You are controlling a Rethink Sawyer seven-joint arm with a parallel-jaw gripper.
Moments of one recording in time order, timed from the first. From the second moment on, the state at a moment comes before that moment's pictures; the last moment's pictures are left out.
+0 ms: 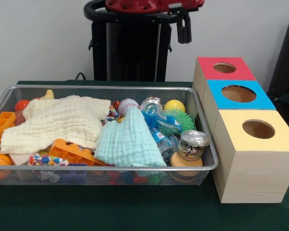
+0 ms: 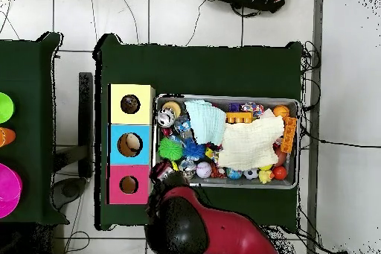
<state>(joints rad) -0.64 -1.19 0.52 2.46 0.12 0.06 2.19</state>
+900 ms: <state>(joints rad) -0.52 -0.99 0.40 2.09 0.06 0.36 2.19</state>
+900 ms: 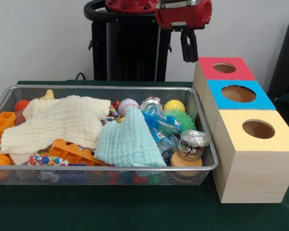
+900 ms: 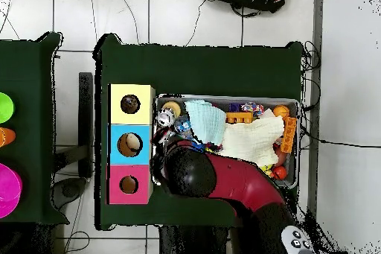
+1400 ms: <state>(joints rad) -0.58 -0.88 0.38 1.98 0.05 0.36 2.19</state>
